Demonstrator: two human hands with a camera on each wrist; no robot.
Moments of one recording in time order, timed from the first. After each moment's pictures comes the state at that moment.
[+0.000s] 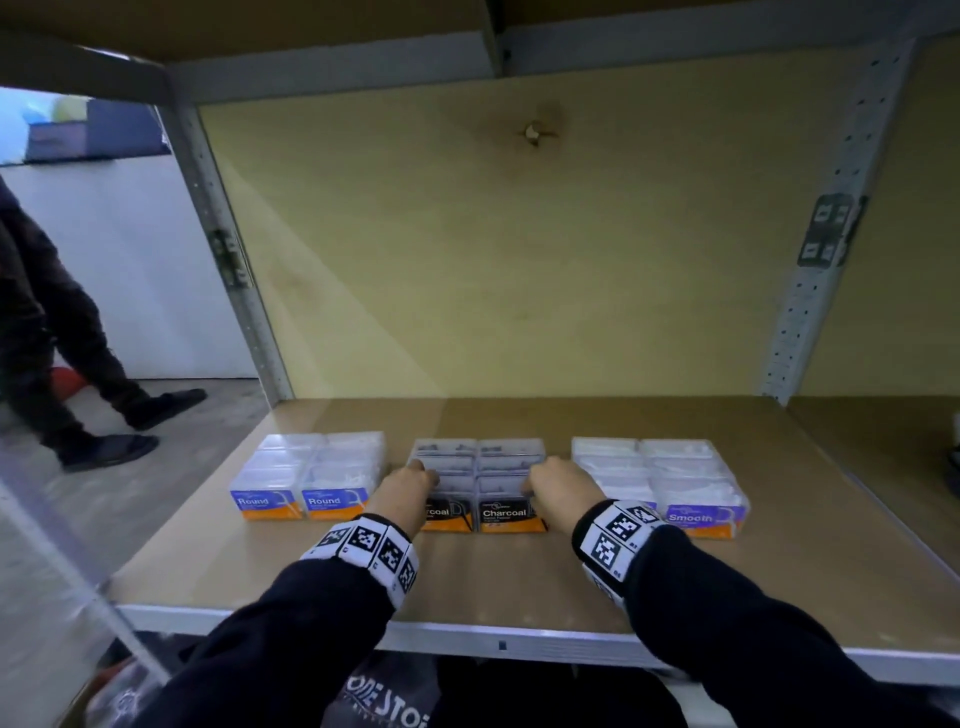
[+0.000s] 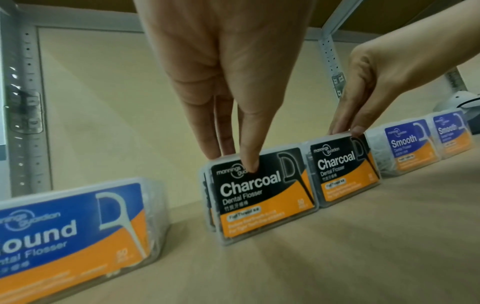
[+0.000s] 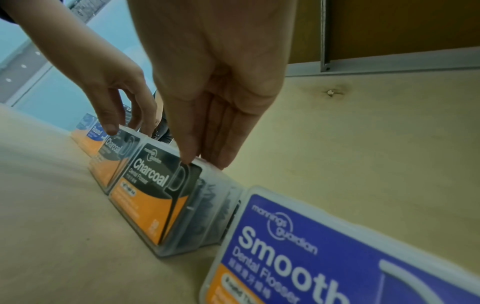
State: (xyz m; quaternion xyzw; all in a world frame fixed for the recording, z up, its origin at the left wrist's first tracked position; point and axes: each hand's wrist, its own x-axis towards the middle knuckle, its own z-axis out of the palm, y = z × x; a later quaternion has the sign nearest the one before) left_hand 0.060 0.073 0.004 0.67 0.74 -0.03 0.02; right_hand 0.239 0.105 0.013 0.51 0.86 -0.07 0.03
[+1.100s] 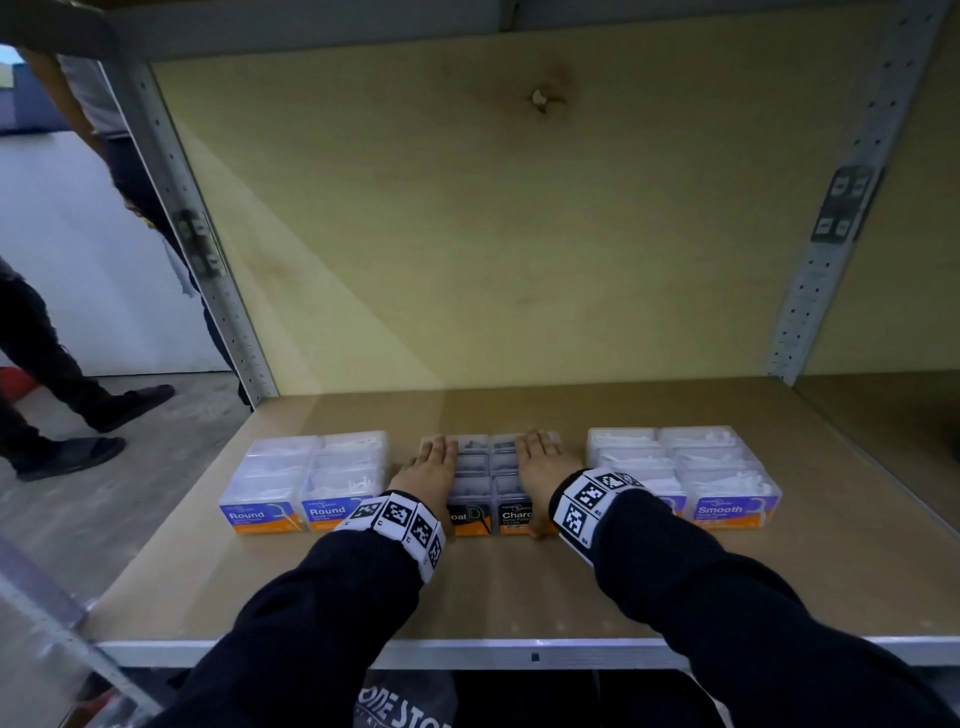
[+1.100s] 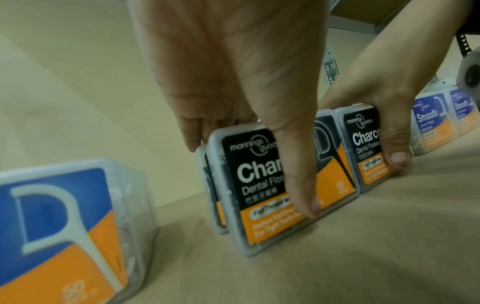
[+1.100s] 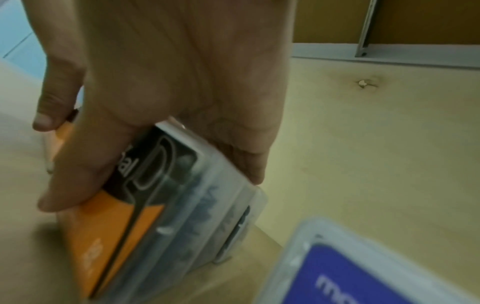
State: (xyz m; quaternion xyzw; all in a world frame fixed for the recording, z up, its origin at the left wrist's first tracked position) left_hand 0.048 0.106 -0.003 0.71 0.69 -0.14 0.05; right_hand 0.197 0.139 -0.004 0.54 0.83 -0.06 0.15
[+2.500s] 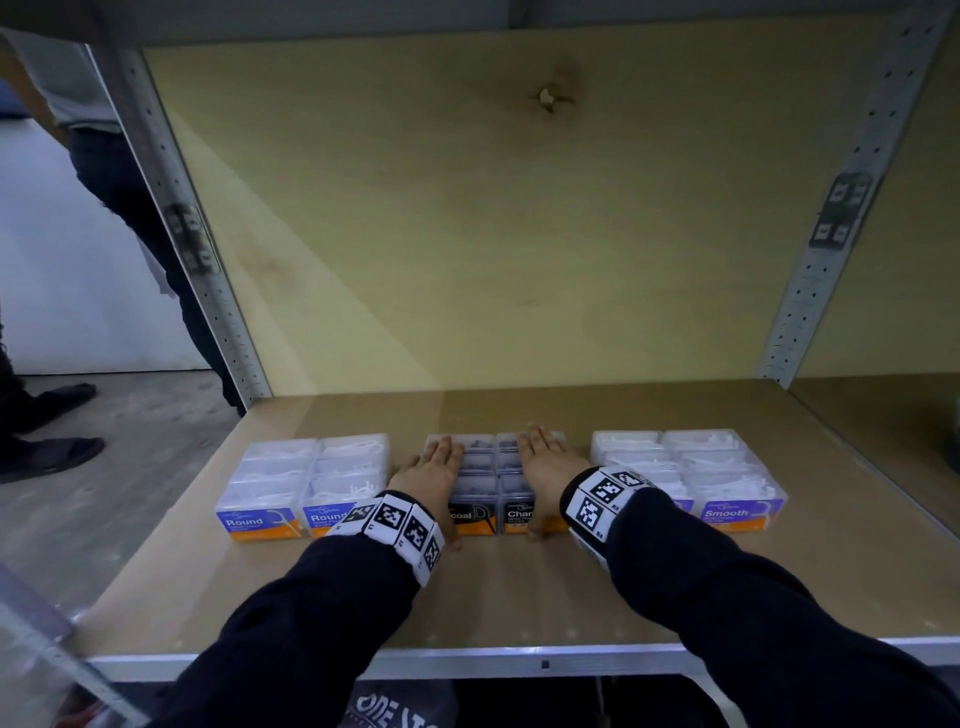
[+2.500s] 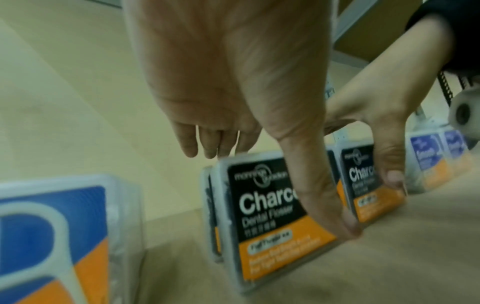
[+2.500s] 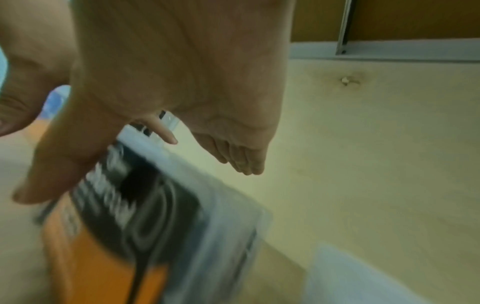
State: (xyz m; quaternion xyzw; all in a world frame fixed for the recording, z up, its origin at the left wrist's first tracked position) left_hand 0.036 0.109 -0.001 0.74 0.66 -0.10 0.07; right_hand 0.193 0.137 0.008 0.54 0.83 -0.07 0.15
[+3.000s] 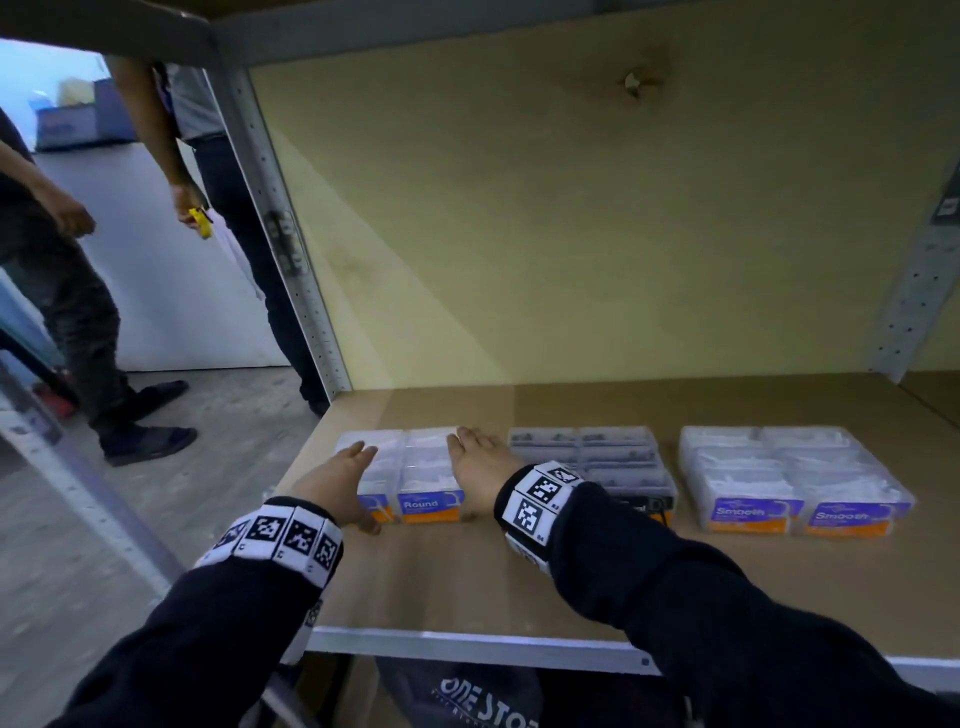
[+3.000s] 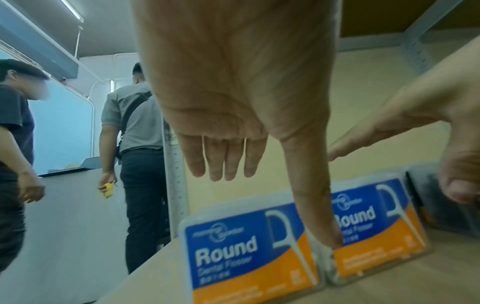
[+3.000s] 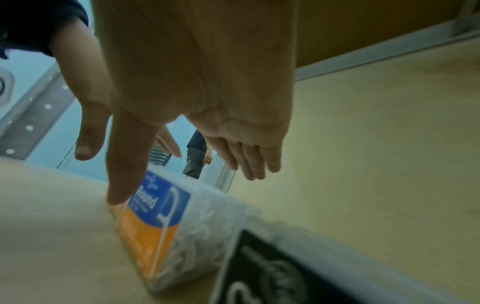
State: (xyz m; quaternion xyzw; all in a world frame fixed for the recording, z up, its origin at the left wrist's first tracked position) left_hand -0.126 0.064 0.022 0.63 0.76 -0.06 0.11; right_hand 0.050 0.106 0.018 0.42 0.90 -0.06 0.06
